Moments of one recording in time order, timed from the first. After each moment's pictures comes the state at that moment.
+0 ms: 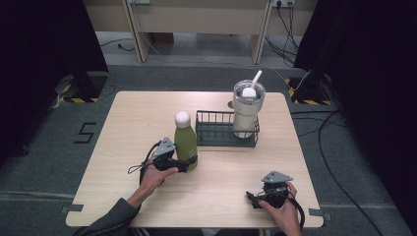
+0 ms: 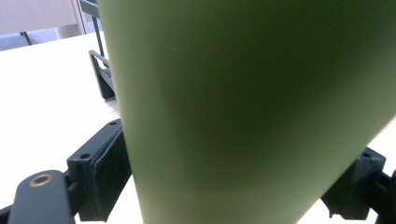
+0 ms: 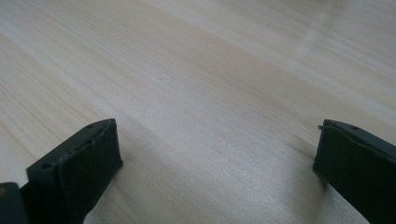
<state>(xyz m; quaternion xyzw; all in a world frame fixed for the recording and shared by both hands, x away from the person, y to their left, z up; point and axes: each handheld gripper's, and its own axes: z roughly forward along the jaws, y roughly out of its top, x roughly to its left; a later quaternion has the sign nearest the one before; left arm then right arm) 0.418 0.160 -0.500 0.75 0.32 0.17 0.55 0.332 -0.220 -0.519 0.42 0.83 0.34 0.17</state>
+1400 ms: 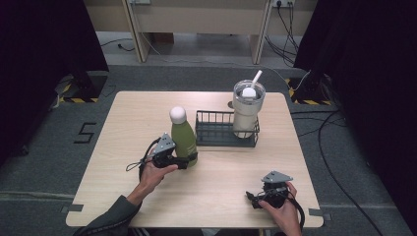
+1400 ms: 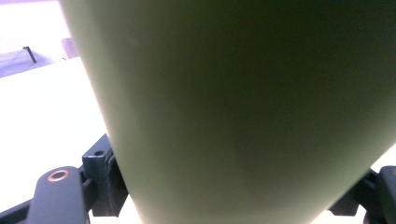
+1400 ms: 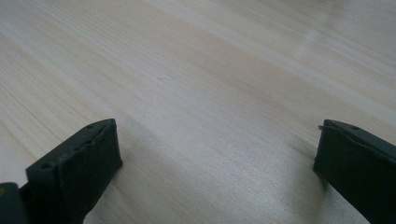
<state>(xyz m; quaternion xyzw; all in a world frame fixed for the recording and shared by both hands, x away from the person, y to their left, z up) 0.416 0.159 -0.476 0.76 0.30 0.18 0.55 0.332 -0.220 -0.519 0.42 0.83 0.34 0.17</state>
